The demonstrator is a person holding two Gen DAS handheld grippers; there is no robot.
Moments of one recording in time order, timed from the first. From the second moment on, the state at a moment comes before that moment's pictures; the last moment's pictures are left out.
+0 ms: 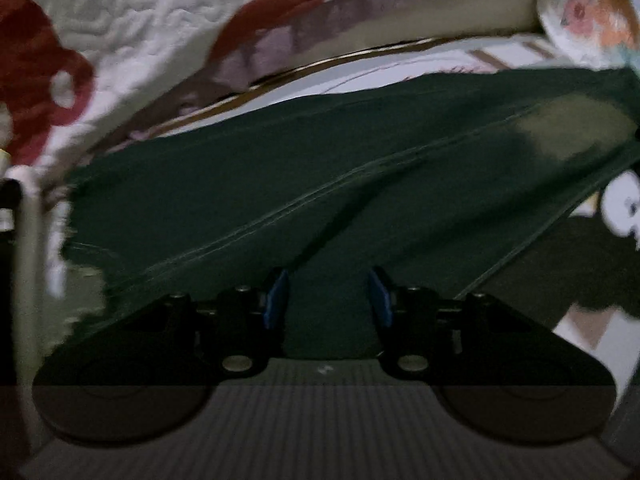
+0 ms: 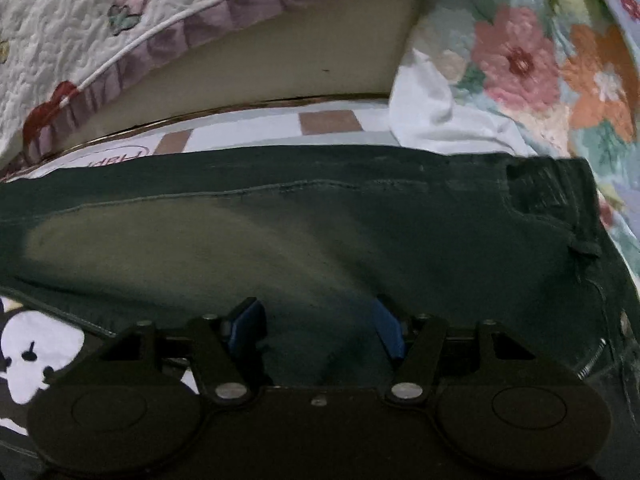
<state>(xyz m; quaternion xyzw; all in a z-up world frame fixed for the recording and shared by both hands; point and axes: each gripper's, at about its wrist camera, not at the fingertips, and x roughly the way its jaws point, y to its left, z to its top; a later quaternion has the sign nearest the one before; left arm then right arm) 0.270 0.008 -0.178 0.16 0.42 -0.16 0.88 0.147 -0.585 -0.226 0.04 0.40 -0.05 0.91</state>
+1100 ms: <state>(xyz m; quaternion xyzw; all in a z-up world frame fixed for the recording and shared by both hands) 0.036 -0.098 -0.120 0.12 0.50 -0.39 0.77 -0.037 -0.379 -0.146 -0.13 0.40 0.34 0.84</state>
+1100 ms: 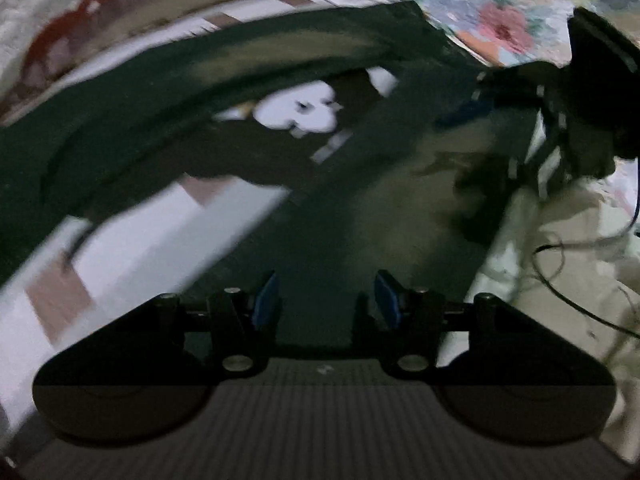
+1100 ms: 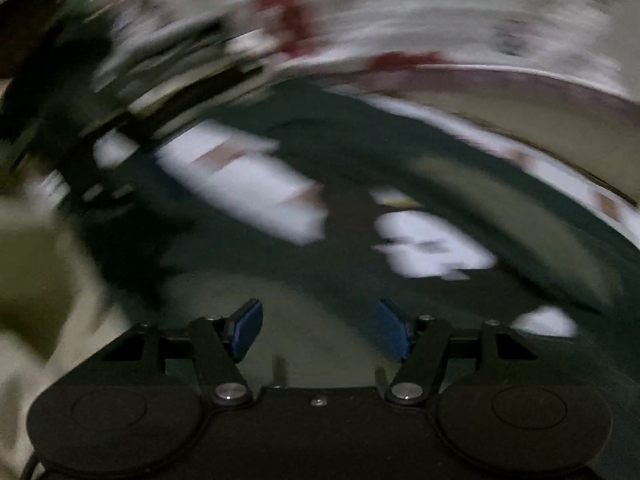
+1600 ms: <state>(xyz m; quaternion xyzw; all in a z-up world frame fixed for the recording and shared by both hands) 0.011 -0.104 -0.117 0.15 0.46 -0.40 0.78 -0.109 -0.334 -0.182 -0.33 0.34 0.30 0.83</state>
